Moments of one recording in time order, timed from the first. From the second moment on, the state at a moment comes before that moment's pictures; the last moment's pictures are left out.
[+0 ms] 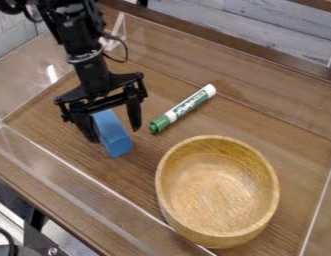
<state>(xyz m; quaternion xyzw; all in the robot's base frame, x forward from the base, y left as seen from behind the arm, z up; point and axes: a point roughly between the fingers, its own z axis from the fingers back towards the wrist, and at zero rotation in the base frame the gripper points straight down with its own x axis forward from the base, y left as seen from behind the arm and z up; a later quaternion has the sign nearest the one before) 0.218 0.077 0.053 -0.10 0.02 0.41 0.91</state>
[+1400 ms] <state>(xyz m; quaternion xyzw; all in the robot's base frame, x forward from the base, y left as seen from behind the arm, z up) 0.220 0.087 0.066 -0.07 0.00 0.41 0.91</state>
